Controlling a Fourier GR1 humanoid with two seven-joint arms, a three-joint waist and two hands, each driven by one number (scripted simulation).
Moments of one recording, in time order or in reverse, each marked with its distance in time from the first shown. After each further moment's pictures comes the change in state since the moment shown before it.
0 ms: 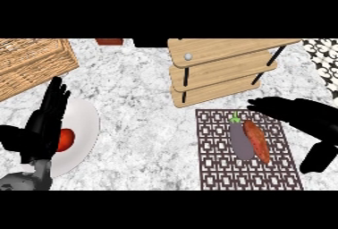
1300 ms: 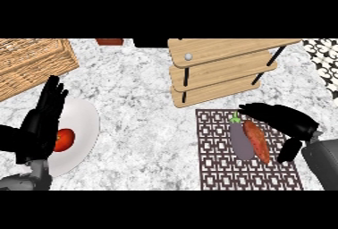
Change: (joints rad) left arm 0.011 -0.109 0.122 -0.043 -0.116 -0.124 0.066; right arm -0.027 0.243 -0.057 0.436 0.404 -0.202 -0.297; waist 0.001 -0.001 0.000
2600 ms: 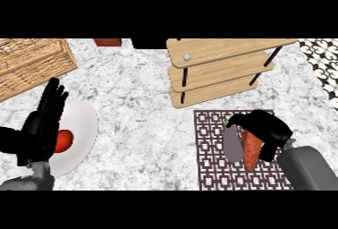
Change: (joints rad) left arm 0.013 -0.081 0.067 -0.007 -0.083 -0.073 0.010; right arm 0.037 0.177 -0.026 0.027 0.220 -0.202 -0.003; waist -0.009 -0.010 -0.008
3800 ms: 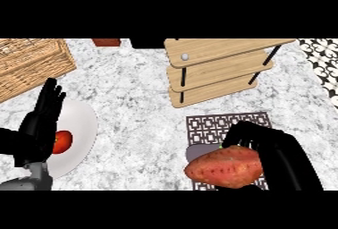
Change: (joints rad) left arm 0.004 -0.005 0.016 -0.011 -0.003 -0.004 0.009; right arm 0.193 0.342 0.178 -1.067 -0.228 0.124 1.213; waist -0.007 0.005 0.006
